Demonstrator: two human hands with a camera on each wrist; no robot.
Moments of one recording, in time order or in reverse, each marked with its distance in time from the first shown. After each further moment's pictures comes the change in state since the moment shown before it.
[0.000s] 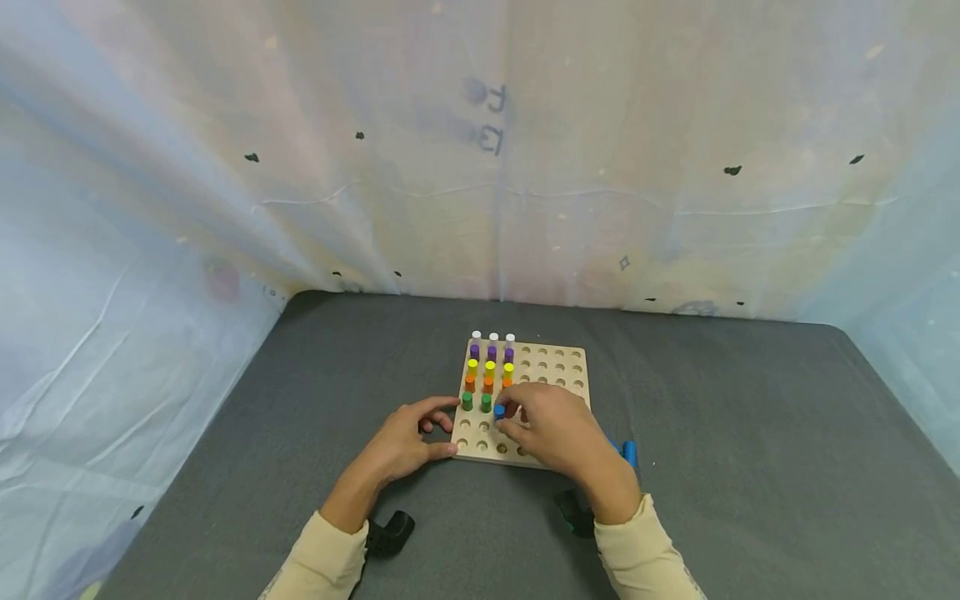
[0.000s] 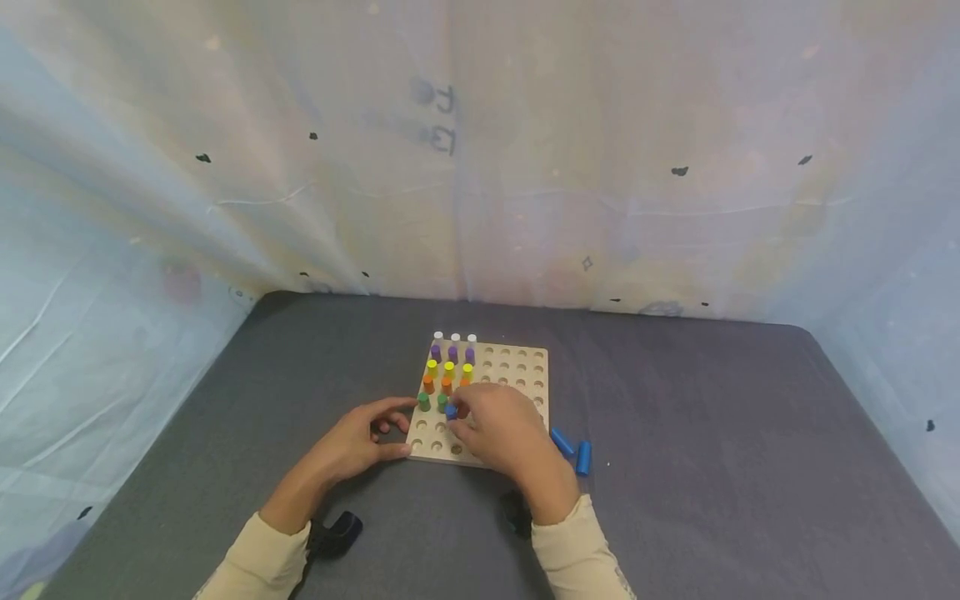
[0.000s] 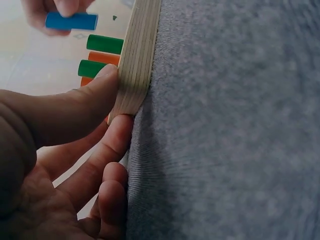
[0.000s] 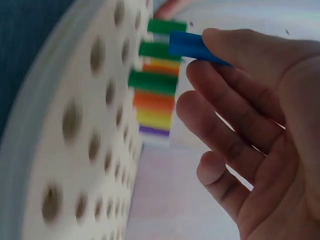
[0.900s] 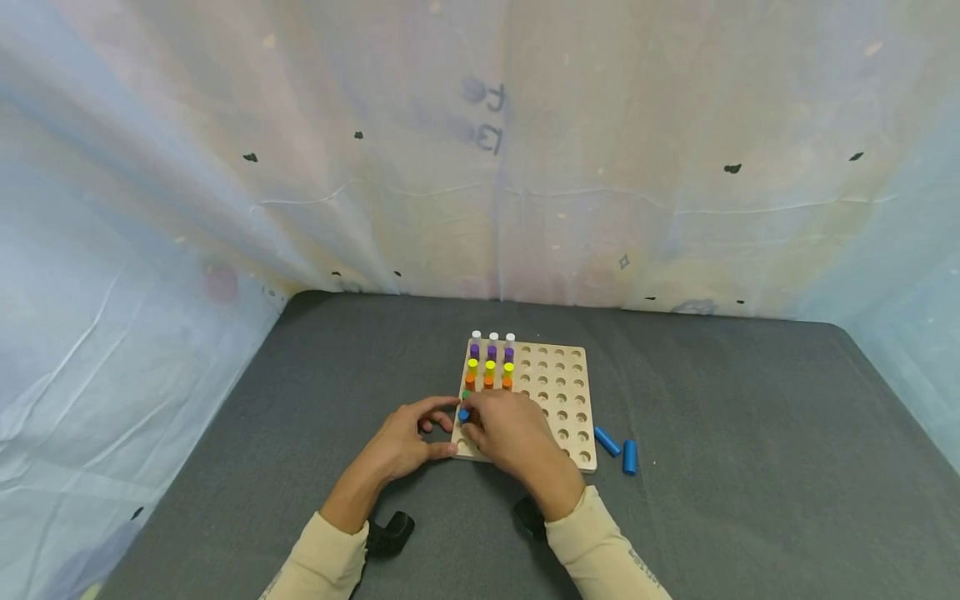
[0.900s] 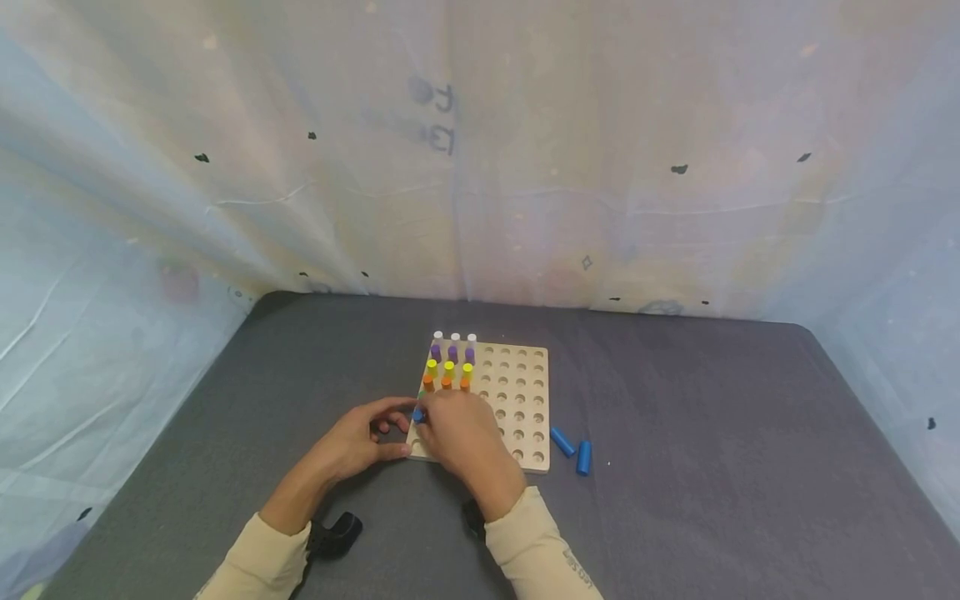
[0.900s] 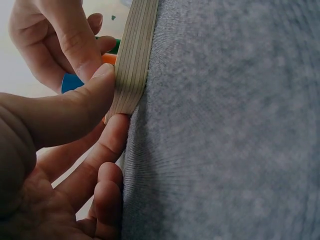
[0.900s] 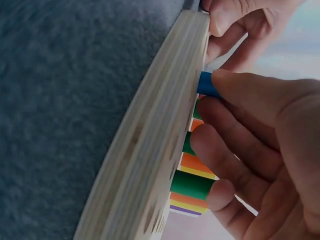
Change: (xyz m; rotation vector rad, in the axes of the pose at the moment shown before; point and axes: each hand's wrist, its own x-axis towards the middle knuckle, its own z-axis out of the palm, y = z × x) left_hand 0.000 0.000 0.000 -0.049 0.004 -0.042; right_hand 0.023 -0.029 0.039 -0.077 -0.008 -0.007
